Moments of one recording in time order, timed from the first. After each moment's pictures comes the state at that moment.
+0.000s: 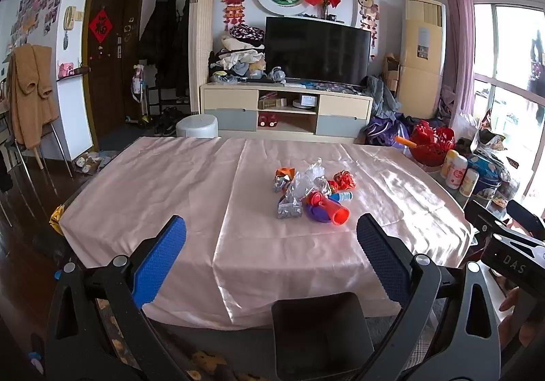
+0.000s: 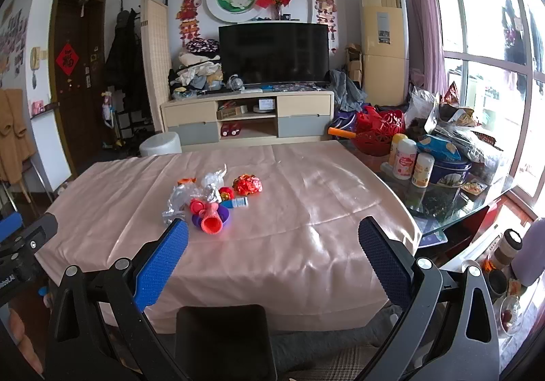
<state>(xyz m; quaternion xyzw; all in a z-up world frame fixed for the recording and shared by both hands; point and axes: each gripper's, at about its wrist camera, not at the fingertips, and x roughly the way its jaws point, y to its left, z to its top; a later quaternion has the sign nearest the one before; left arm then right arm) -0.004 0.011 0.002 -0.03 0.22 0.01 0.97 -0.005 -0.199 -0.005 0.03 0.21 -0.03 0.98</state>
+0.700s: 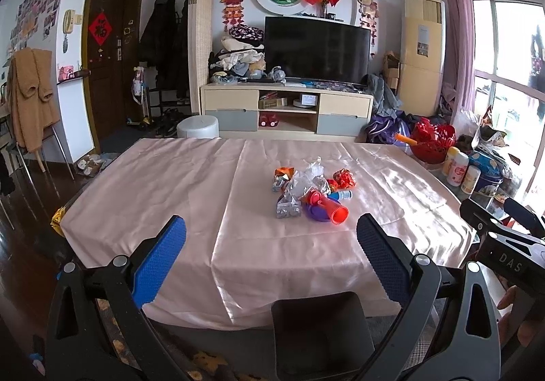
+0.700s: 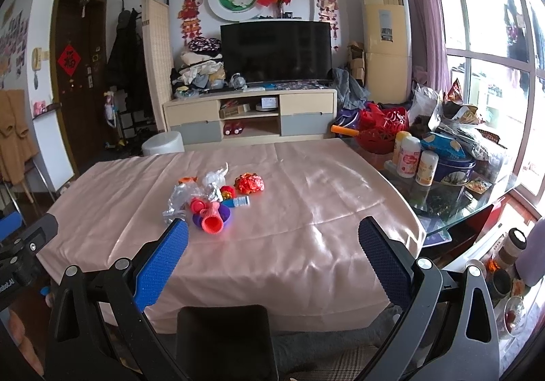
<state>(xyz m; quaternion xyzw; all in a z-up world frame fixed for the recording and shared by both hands) -0.004 0.005 0.002 -0.02 0.23 0.01 0.97 0.002 -0.202 -0.011 0.04 0.22 -0.02 0.97</state>
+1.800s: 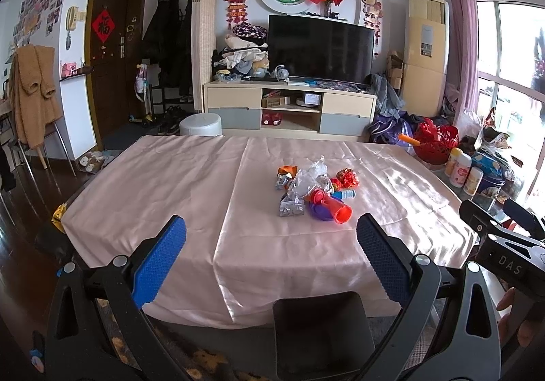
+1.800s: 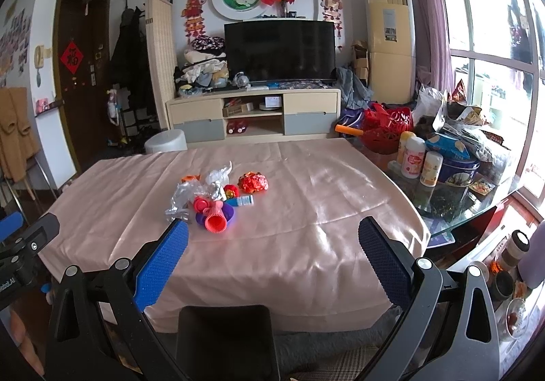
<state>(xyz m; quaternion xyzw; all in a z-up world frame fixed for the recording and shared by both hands) 0.000 0.007 -0.003 -0.02 0.23 0.02 0.97 0.008 -0.198 -0.014 0.04 0.22 -0.01 0.97</state>
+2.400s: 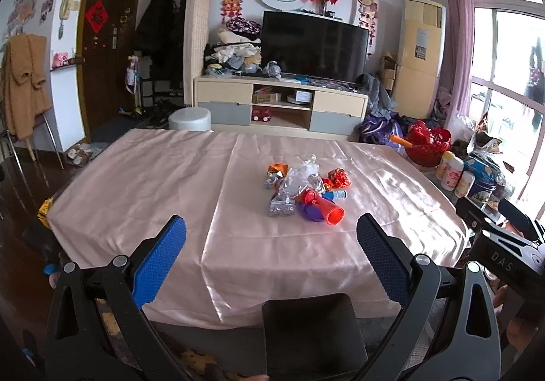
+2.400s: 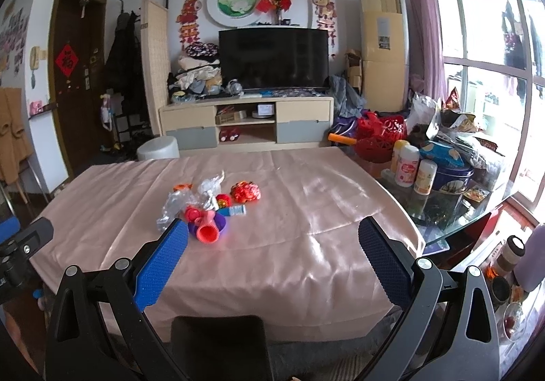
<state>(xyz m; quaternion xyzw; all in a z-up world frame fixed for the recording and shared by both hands) 0.016 0.012 -0.003 -0.04 0.24 -0.01 0.97 0.017 -0.202 -0.016 0.03 0.20 -0.04 0.98</state>
